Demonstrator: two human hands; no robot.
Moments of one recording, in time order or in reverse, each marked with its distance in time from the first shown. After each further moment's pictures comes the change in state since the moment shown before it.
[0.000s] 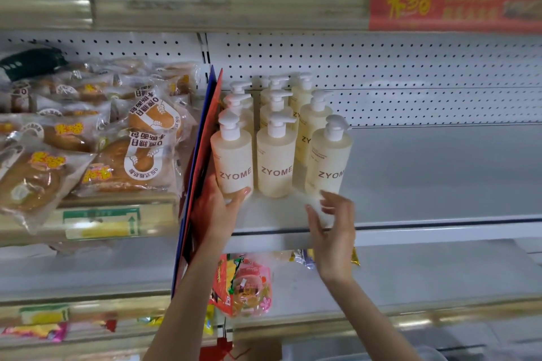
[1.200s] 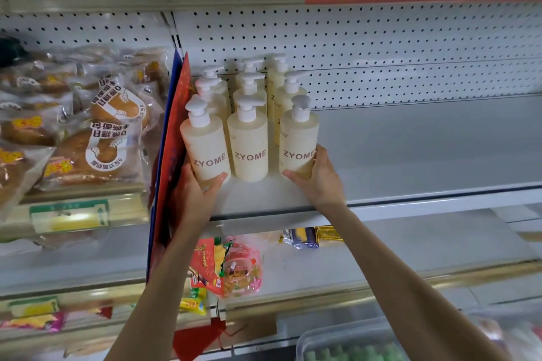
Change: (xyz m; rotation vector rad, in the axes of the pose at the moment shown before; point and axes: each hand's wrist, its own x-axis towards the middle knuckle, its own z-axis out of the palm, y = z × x) left_hand -0.003 0.003 0.002 -0.101 -0.028 -0.061; right_hand 0.081 0.041 -0.008 -0.296 -0.428 0.224
